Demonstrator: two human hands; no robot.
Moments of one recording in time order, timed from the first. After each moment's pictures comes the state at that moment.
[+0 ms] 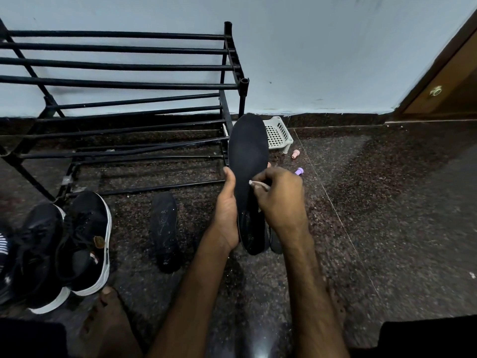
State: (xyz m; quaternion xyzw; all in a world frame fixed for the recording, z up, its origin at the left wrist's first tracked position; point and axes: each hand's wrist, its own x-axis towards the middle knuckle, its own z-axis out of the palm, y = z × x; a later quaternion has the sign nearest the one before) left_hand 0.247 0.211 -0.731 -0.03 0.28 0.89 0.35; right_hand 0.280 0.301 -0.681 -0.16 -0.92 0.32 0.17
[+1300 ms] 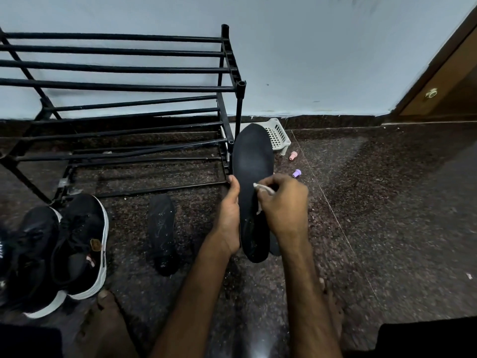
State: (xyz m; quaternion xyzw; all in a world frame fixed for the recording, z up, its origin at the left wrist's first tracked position) left_hand 0.250 0.217 -0.737 -0.06 0.31 0.86 0.39; right_hand 0.288 0.305 -0.684 -0.24 -0.88 0.36 0.19
